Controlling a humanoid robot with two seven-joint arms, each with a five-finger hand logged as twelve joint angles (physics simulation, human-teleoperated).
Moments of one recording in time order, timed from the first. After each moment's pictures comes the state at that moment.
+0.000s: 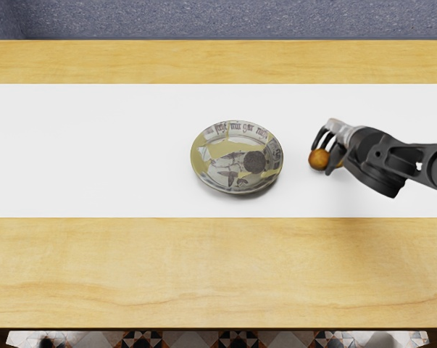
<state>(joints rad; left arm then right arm) -0.05 0.00 -0.20 -0.12 -0.06 -0.40 -0.05 1.27 -0.49 -0.17 1.24 -0.75 -0.29 -0.61</state>
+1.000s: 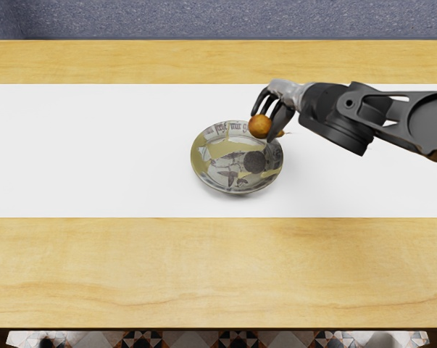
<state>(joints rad) -0.04 0.00 -0.19 -0.12 -0.06 -0.40 -0.05 1.45 -0.39 -0.06 1.29 -0.61 -0.20 -0.61</state>
